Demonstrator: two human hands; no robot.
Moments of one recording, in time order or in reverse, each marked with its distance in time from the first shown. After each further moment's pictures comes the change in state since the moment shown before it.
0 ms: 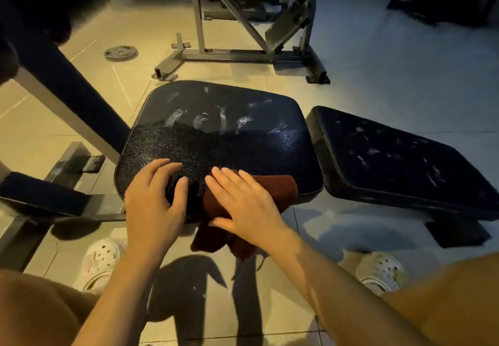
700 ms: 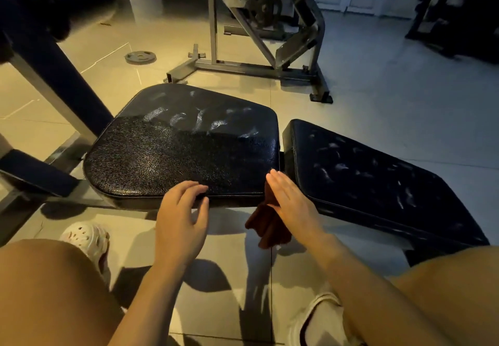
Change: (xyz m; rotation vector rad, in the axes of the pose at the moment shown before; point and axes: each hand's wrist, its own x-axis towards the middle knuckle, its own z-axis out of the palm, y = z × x) left_hand -0.069 0.094 0.074 -0.043 0.021 -0.042; right_hand -0.108 0.148 -0.003 0.282 -0.061 0.247
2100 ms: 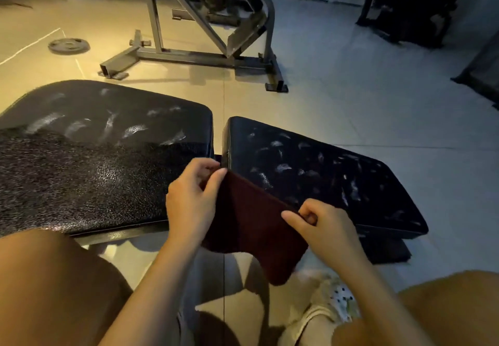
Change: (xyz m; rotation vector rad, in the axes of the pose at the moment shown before) left_hand 0.060 0.129 0.105 -0.410 -0.088 -0.193; right_hand -0.071 0.070 -0.122 0.240 -0.002 0.585
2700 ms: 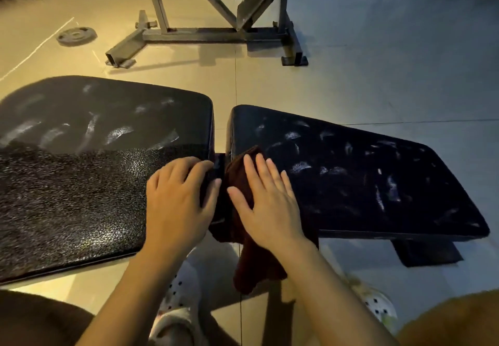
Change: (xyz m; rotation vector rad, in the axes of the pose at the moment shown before) left_hand 0.040 -0.042 0.014 0.735 -0.085 0.383; right_hand 0.098 -0.028 0.098 -0.127 -0.104 -0.233
